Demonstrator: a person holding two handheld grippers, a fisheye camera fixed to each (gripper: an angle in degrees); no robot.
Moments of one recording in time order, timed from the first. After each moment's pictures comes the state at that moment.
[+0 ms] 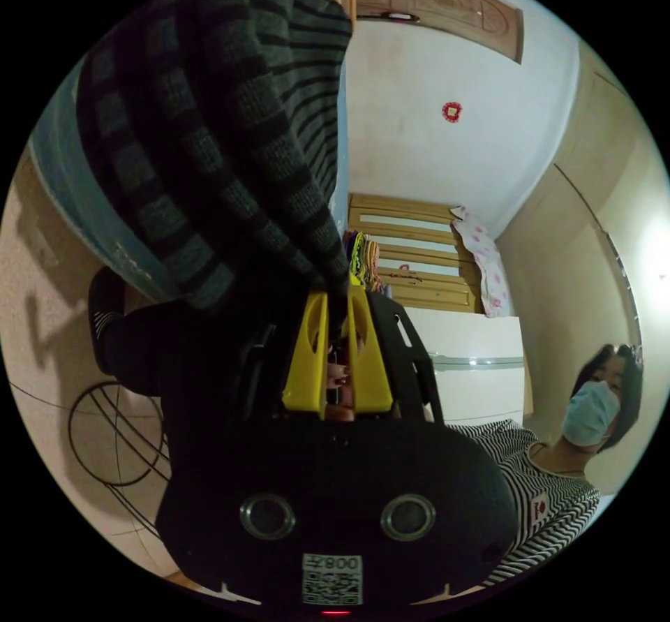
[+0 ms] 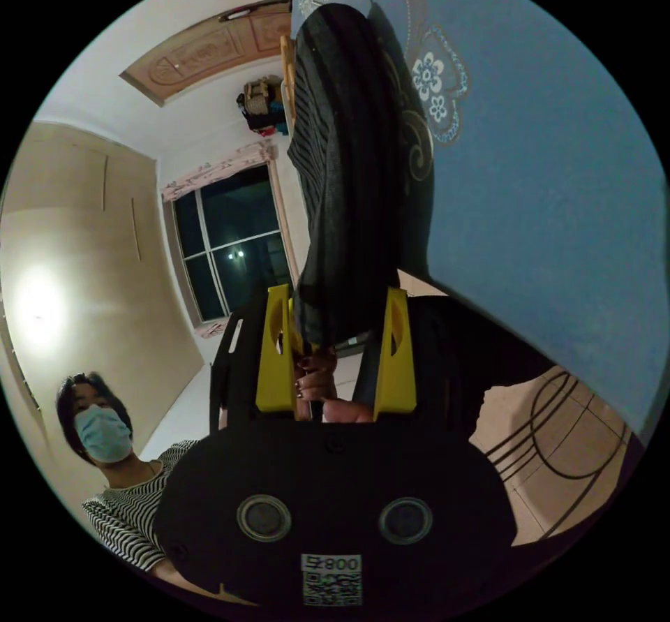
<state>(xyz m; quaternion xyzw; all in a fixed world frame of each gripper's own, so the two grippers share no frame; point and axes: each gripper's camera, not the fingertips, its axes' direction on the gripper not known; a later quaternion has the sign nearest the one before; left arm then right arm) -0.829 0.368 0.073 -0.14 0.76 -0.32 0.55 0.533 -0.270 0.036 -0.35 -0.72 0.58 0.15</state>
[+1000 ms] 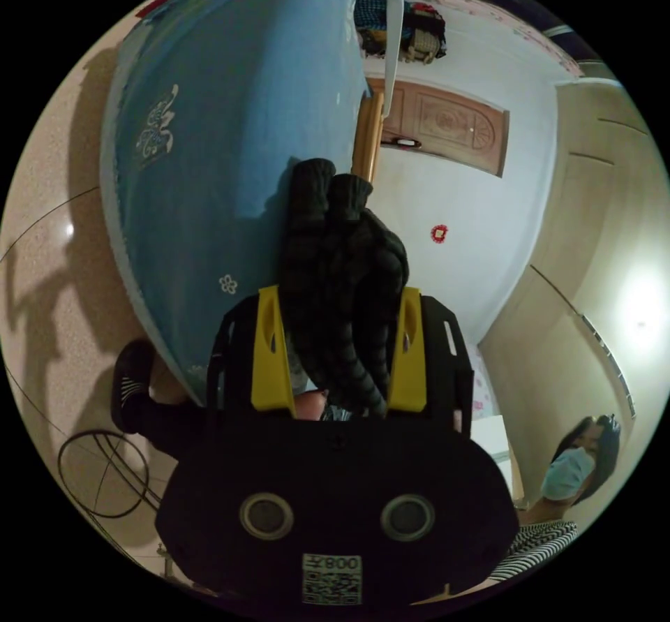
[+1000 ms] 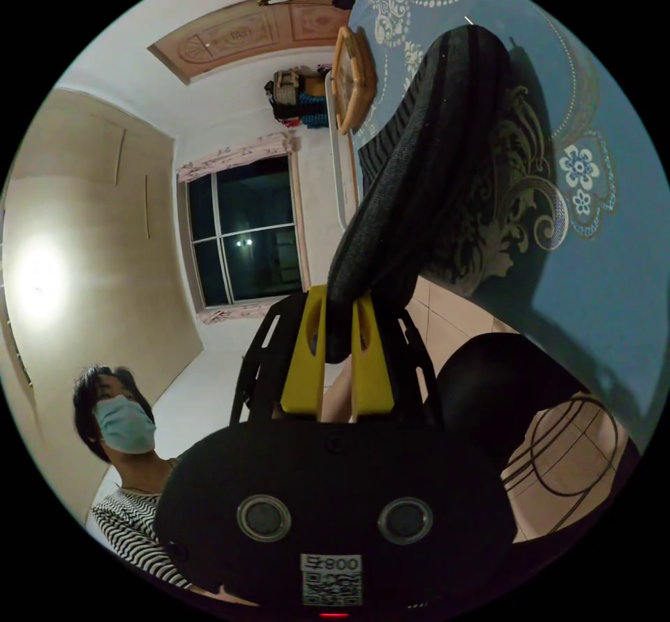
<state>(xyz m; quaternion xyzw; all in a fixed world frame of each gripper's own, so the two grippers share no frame) -0.940 0.372 0.178 -0.03 0.67 -0.53 0.53 0.638 -0.315 -0.006 -0.31 -0.74 0.57 0.17</state>
